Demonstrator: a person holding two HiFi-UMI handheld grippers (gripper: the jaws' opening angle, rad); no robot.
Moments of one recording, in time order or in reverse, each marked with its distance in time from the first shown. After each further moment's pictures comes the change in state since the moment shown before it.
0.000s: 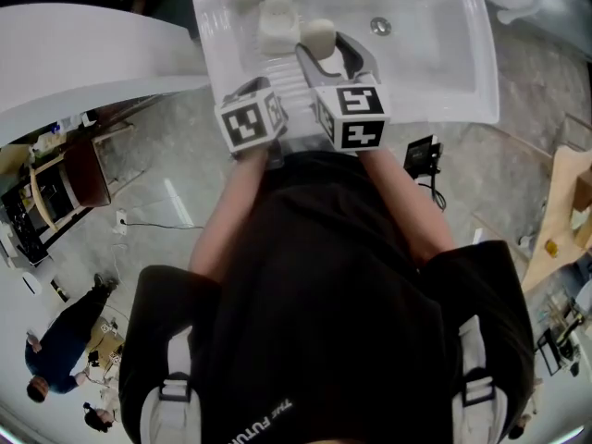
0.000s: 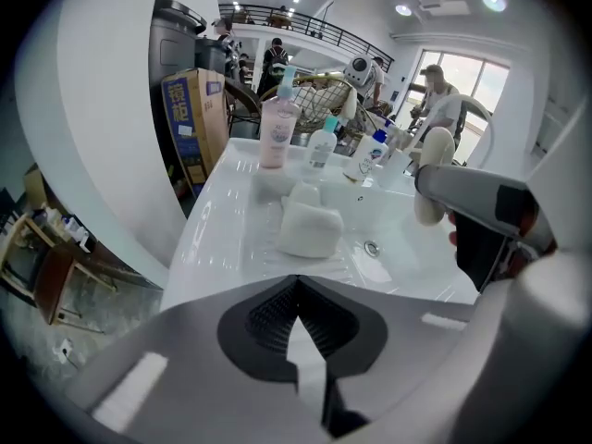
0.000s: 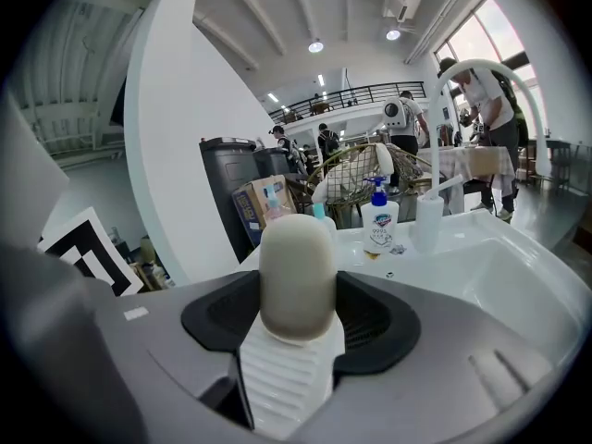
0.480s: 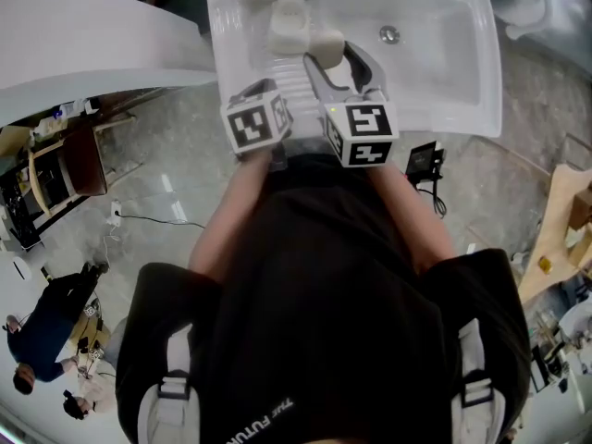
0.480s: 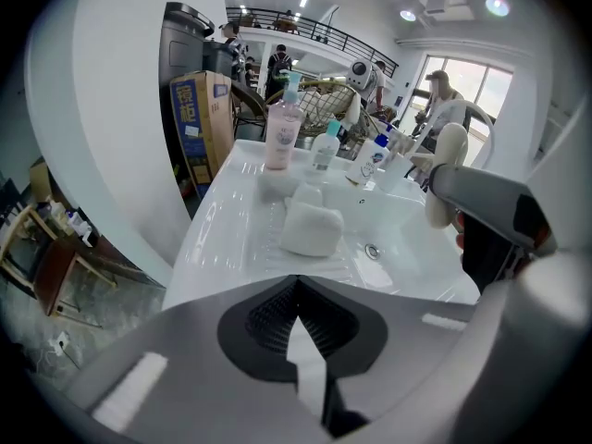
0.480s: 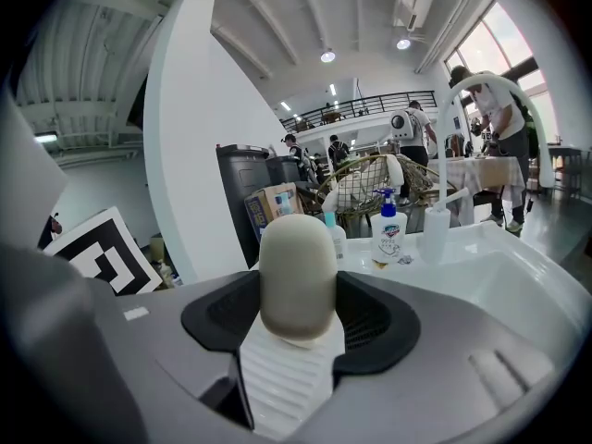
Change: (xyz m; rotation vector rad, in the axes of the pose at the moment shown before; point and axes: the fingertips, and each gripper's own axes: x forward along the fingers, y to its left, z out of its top) left arm -0.009 0.005 -0.005 -0.031 -0.027 0.011; right arm -0.018 0.018 0.003 -0.050 -0.058 0.054
